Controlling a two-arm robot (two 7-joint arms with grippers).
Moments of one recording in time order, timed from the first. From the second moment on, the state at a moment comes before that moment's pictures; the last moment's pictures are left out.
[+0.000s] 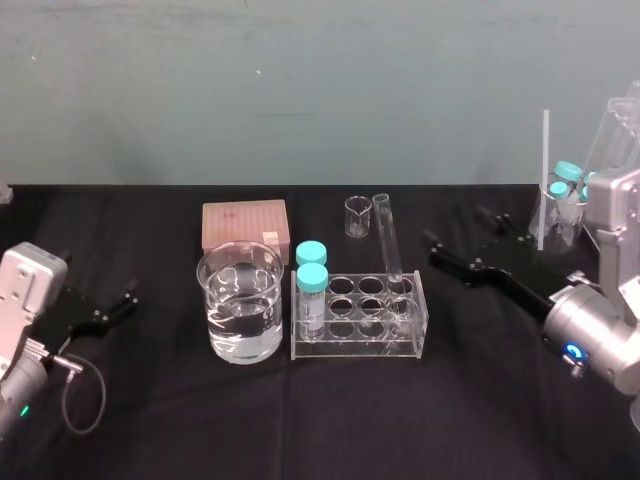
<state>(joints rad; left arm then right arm) -0.20 0.60 0.45 -1.41 -0.25 -0.12 0.03 0.22 0.55 -0.34 -1.52 0.56 -0.02 0.27</state>
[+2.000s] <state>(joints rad) -0.20 0.60 0.45 -1.41 -0.25 -0.12 0.03 0.53 0.38 -0.45 -1.13 0.41 0.01 0.55</state>
